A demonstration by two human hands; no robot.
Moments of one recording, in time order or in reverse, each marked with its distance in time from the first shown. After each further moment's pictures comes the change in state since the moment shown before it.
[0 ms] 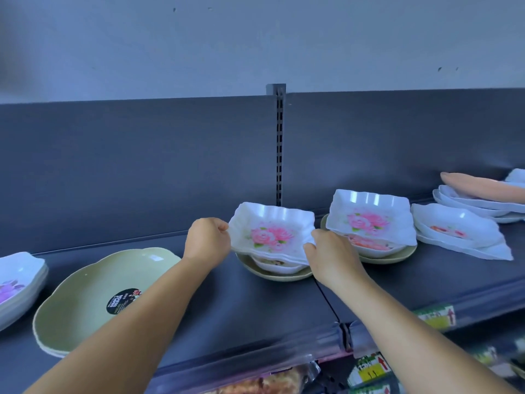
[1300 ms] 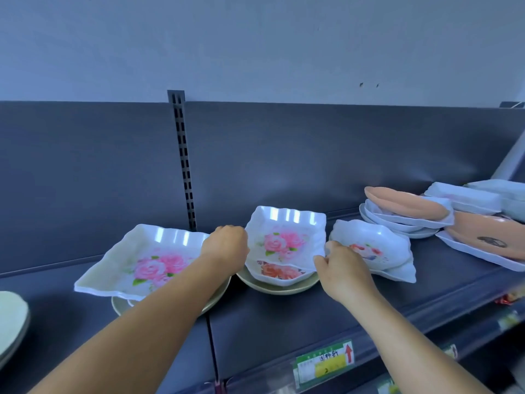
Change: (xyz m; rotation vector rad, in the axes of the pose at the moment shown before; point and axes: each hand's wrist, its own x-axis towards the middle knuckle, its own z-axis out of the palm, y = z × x) left_hand 0.021 0.152 0.156 0.638 -0.238 0.342; right_hand 0.043 0.169 -0.079 -0.006 0.065 0.190
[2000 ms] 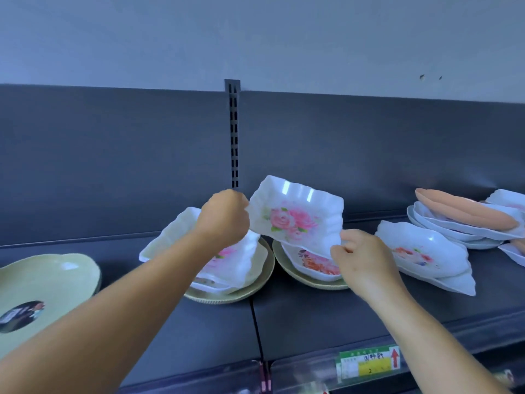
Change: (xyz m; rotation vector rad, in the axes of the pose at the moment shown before) left_hand -0.020 -0.071 -0.038 -0.311 0.342 -0.050; right_hand -0.016 -0.045 0.006 0.262 0.040 -0.126
